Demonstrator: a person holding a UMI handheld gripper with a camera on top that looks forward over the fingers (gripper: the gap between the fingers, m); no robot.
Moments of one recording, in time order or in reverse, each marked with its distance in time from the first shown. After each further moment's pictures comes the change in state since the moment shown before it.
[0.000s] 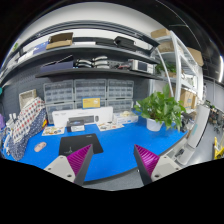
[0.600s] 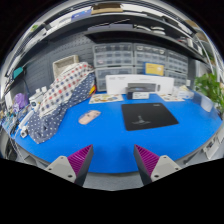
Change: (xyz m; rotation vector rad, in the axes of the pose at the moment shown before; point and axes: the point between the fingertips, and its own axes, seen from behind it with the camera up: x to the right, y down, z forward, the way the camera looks) arm -0.298 0.166 0.030 -0.215 -0.386 -0.077
